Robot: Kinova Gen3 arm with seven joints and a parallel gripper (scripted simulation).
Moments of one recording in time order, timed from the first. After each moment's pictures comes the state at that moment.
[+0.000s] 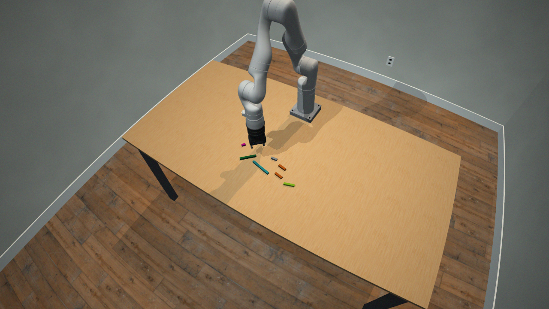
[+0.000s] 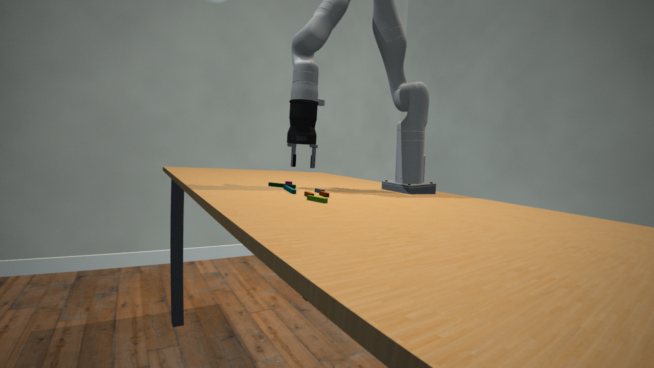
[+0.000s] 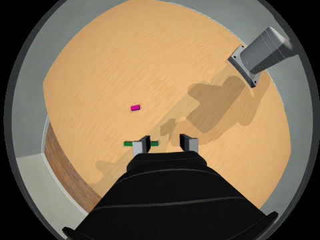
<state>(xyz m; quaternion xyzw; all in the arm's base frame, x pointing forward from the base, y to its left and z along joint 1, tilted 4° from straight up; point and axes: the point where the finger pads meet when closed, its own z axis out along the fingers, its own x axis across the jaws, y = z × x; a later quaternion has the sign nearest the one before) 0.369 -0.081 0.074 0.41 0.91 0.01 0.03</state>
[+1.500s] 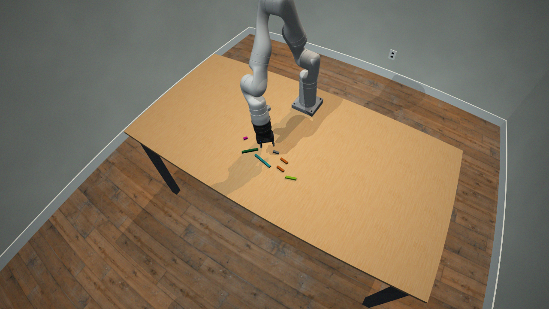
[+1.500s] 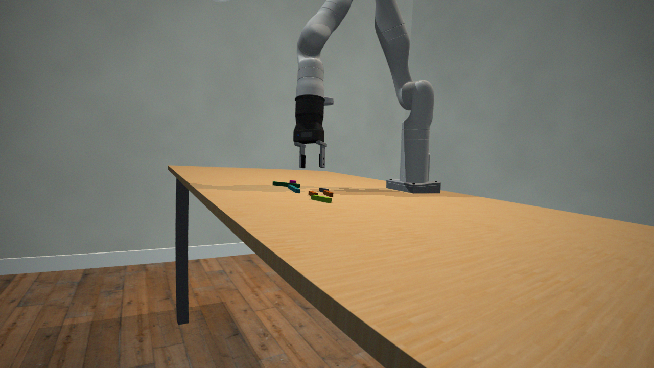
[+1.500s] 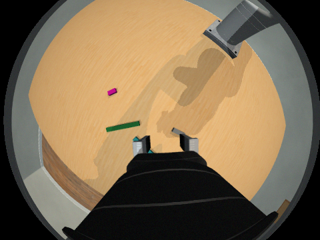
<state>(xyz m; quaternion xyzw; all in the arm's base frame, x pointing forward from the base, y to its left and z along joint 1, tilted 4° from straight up) 0.385 -0.030 0.074 0.47 0.88 0.09 0.01</state>
